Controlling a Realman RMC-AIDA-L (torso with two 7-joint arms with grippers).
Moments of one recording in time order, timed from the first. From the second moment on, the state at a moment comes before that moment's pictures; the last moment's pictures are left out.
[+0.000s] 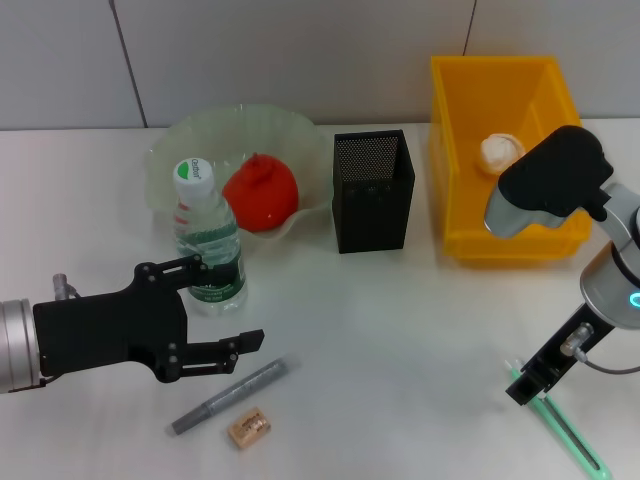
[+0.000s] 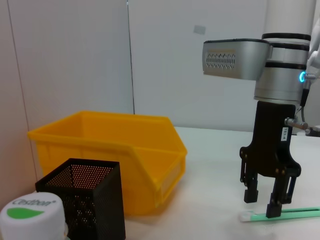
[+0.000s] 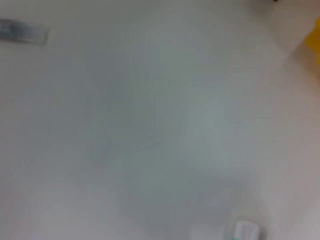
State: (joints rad) left arm -0.31 -2.07 1.01 0.87 1.75 1.53 -1.18; right arm 0.64 2.08 1.66 1.26 0.42 -1.62 2.70
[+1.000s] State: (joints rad) left arm -0.31 -2.07 1.01 0.87 1.75 1.53 -1.18; right arm 0.64 2.08 1.65 1.22 0.42 -1.60 2.71
